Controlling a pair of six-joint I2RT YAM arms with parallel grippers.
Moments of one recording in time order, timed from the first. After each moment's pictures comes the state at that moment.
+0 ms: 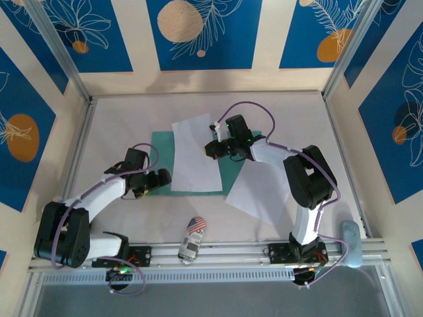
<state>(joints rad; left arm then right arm) -0.25 1.29 0.64 -0.49 0.23 -0.60 0.52 1.86 1.17 -0.09 -0.55 0.27</state>
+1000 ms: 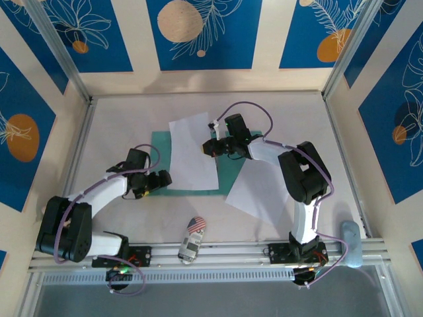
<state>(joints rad) -0.25 1.33 0.64 -0.48 0.23 -0.60 0.51 1.92 1.21 -0.02 -0.62 0.32</state>
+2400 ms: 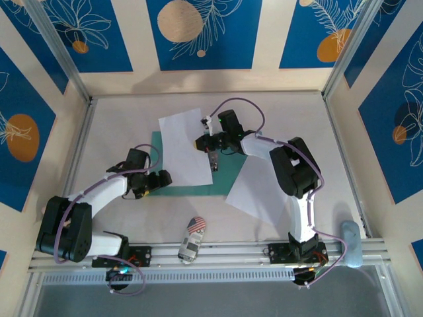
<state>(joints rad) -0.25 1.33 0.64 -0.48 0.23 -0.60 0.53 2.04 1.34 0.00 -0.66 0.34</state>
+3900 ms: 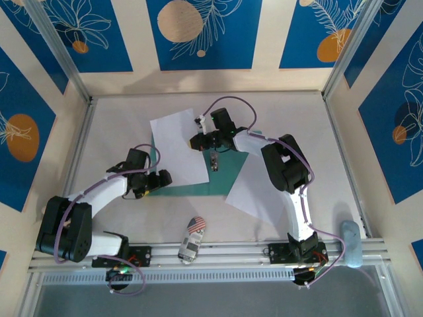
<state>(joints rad) -0.25 1.33 0.64 -0.47 0.23 -0.60 0.55 2.15 1.49 -0.07 -0.66 0.33</state>
